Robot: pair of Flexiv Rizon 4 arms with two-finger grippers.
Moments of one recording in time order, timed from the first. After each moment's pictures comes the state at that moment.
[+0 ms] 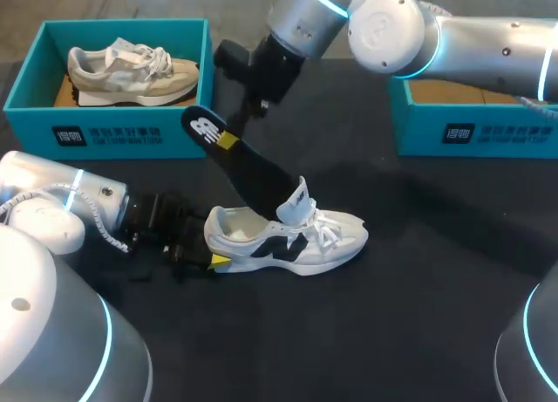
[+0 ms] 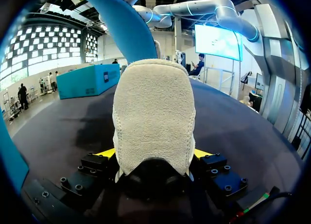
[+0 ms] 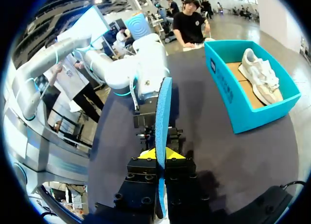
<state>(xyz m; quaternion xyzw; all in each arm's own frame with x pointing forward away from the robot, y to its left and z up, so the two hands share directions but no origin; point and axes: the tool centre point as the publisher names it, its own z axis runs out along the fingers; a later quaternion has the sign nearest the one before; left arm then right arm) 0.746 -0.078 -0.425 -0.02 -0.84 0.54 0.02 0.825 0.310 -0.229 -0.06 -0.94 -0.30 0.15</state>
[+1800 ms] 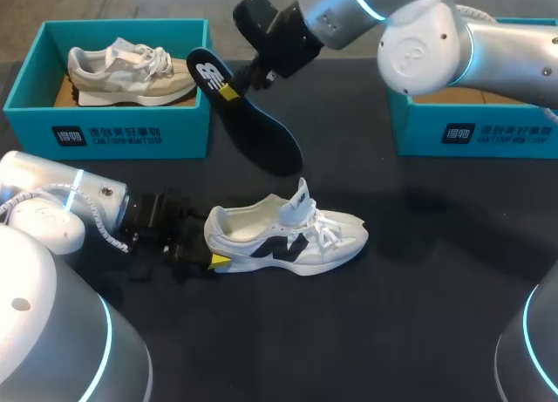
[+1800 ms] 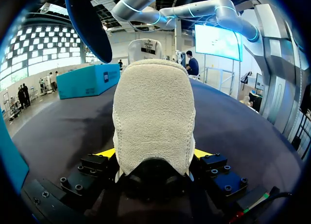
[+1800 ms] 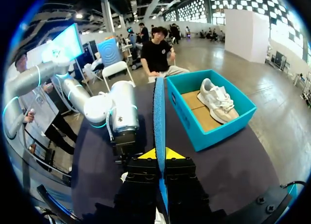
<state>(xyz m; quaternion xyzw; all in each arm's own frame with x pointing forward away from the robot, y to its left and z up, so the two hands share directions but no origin) 0.746 -0.078 -0.425 -0.02 -0.84 0.54 0.02 0.866 0.302 -0.167 -0.15 -0.91 -0.39 0.00</state>
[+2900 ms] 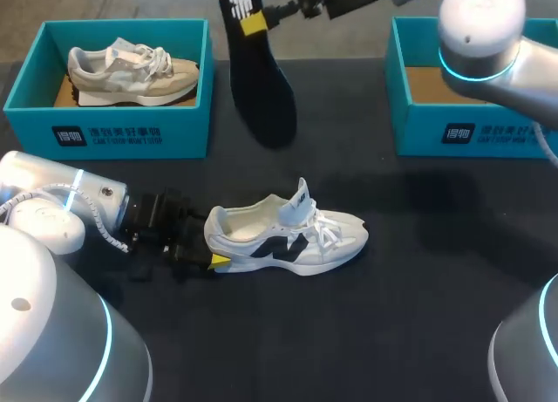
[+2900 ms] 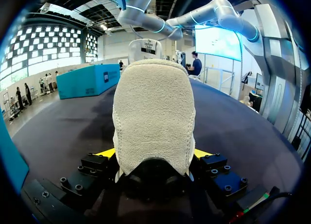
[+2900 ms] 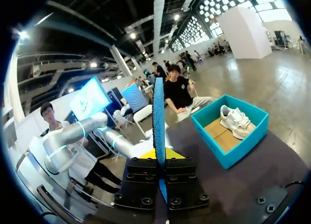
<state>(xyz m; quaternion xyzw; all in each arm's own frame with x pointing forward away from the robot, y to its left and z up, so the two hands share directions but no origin) 0.746 -0.078 -0.425 -0.02 -0.84 0.54 0.02 0.860 0.264 -0.046 -0.19 -0.80 -0.55 0.17</state>
